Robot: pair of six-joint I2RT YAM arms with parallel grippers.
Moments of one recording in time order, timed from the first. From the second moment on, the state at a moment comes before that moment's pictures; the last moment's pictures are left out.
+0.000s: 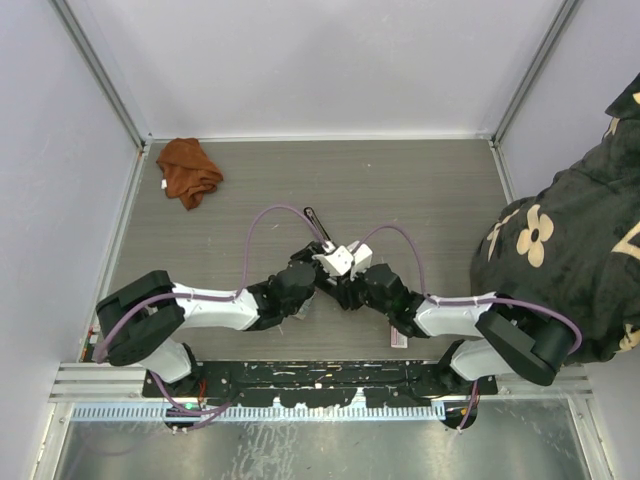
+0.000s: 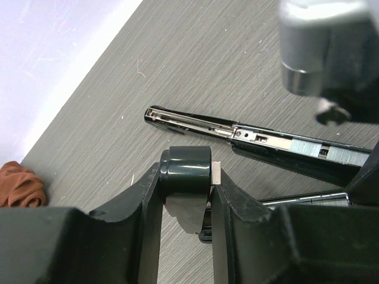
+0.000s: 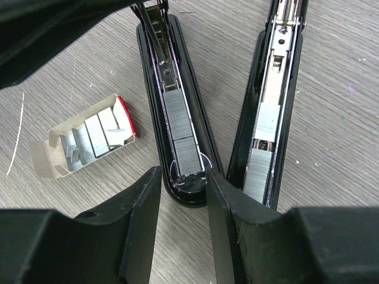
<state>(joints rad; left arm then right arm) -1.08 1.54 0.64 0.63 -0.56 0.42 0.84 1.36 0.32 0.58 0.02 0.25</state>
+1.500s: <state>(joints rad) -1.24 1.62 0.65 0.47 -0.57 0.36 0.84 0.68 0.20 0.15 0.25 0.28</state>
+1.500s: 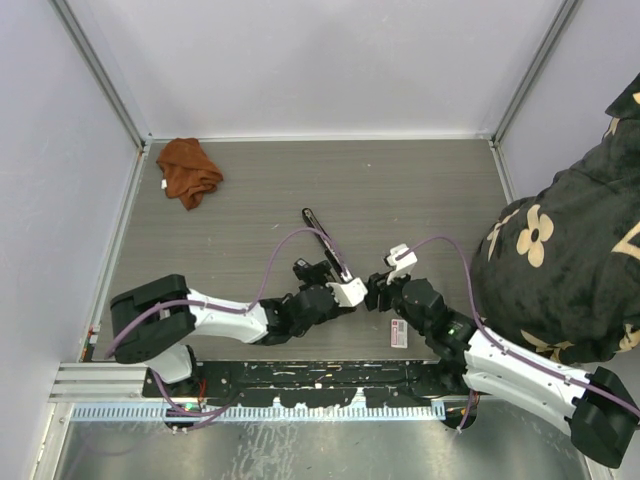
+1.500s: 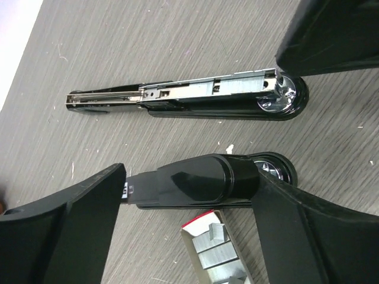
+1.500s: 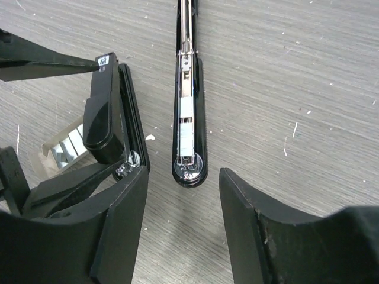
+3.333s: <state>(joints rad) -0.42 0.86 0.58 -0.26 0.25 -0.56 1.06 1.58 0.75 -0.02 0.38 0.34</state>
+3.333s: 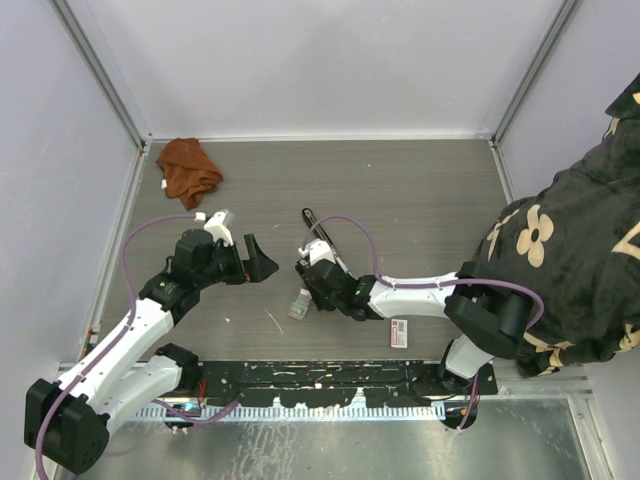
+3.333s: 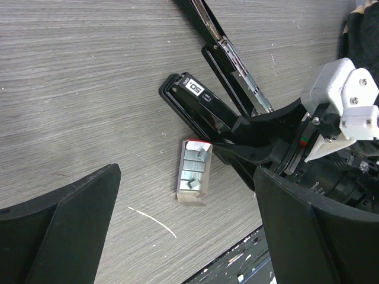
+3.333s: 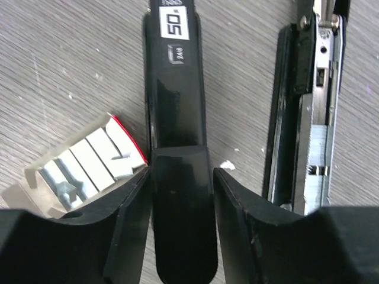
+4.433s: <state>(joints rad) -0.39 1.07 0.52 0.04 0.39 -0.81 1.01 1.40 0.29 0.93 0.19 0.19</state>
